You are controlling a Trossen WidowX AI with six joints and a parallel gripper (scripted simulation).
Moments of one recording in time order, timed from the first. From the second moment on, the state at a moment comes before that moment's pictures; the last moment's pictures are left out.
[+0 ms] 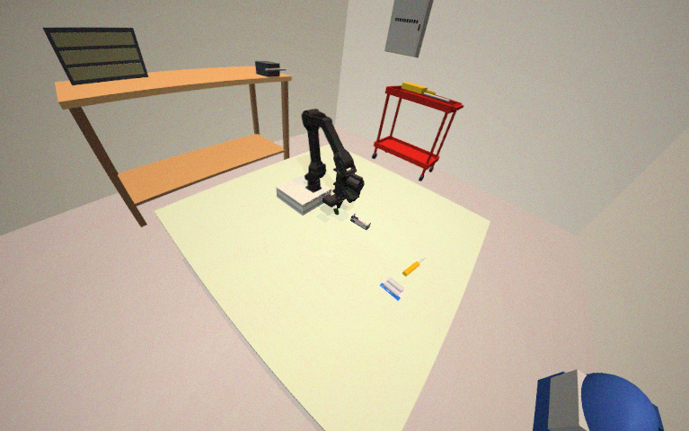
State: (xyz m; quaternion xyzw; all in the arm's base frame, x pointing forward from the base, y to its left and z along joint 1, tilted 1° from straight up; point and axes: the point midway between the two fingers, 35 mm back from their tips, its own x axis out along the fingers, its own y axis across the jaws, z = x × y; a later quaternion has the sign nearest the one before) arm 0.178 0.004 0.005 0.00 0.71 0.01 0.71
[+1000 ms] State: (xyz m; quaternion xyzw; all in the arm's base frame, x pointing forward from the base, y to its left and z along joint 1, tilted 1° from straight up) arm 0.177 -0.018 0.082 0.00 0.71 0.00 0.71
